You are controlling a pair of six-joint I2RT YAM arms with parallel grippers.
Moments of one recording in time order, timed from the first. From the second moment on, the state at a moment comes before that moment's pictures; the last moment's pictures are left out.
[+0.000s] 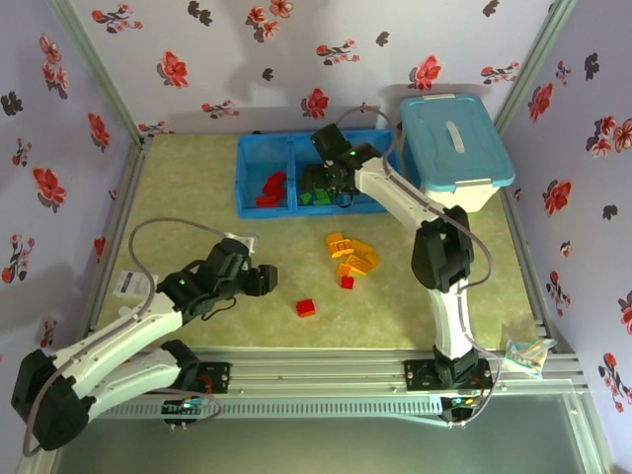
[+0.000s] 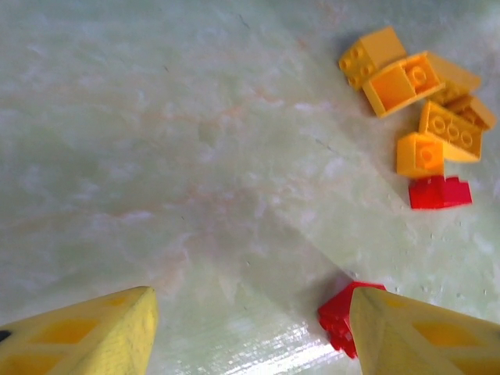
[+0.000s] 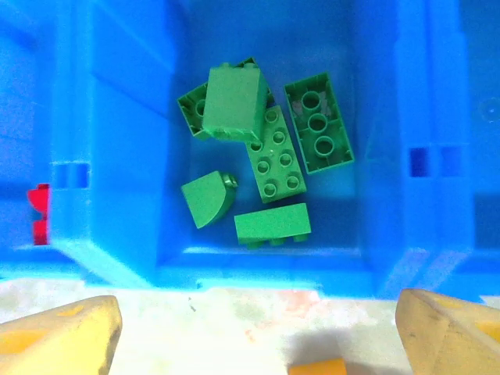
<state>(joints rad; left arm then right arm) -0.79 0.94 0.62 -0.51 -0.07 -0.58 0.61 2.06 1.93 -0.88 0.08 0.56</state>
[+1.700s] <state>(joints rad) -1.17 1.70 1.00 -0.66 -0.16 -0.66 0.52 1.37 1.08 -0.59 0.10 0.64</state>
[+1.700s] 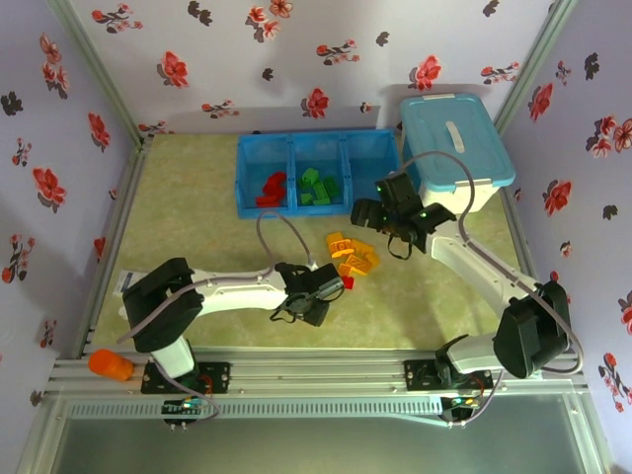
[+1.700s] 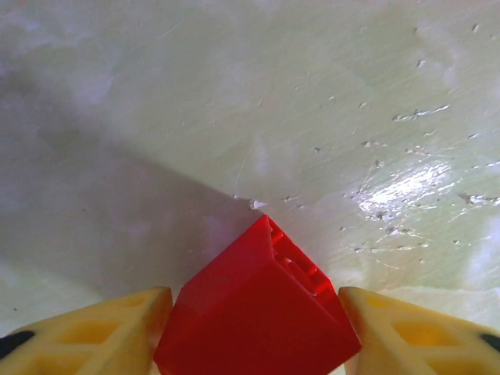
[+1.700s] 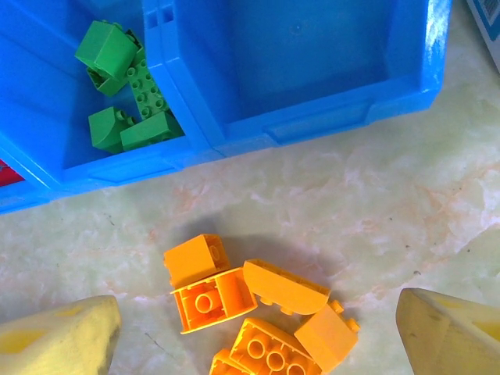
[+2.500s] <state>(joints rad) -1.02 1.64 1.05 -0.69 -0.20 -0.59 0.46 1.16 0.85 -0.58 0.10 0.69</state>
